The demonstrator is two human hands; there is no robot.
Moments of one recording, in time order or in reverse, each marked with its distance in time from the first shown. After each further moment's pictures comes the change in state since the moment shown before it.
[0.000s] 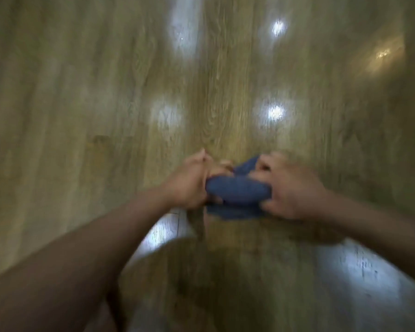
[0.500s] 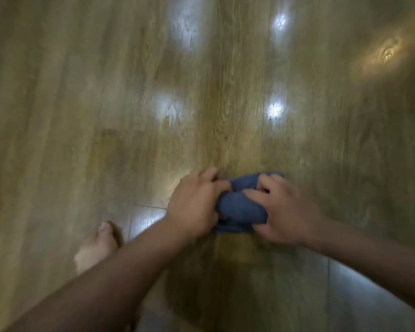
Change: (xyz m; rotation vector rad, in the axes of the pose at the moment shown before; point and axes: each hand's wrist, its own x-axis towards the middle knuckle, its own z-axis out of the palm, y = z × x) left_hand -0.049 0.044 -0.016 -0.201 -0.231 -0.336; right_hand -0.024 -0.047 0.036 0.108 0.037 -0.060
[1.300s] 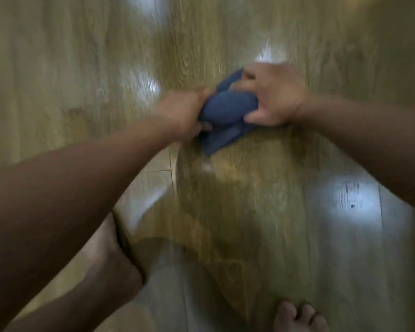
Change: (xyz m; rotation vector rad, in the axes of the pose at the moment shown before) left_hand 0.071 0.024 -0.046 0.272 -0.070 0.088; right_hand 0.034 0.068 -0.051 -0.290 0.150 -0.005
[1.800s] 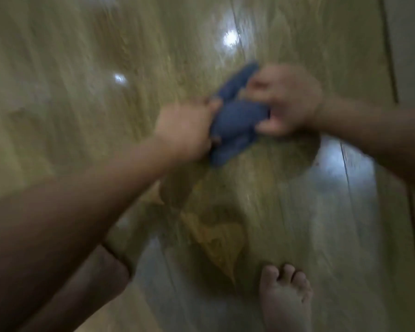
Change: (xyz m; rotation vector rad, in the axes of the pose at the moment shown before) left_hand -0.018 0.099 0.025 0.163 -0.042 0.143; right_hand -0.122 0.015 0.008 0.055 0.006 -0.051
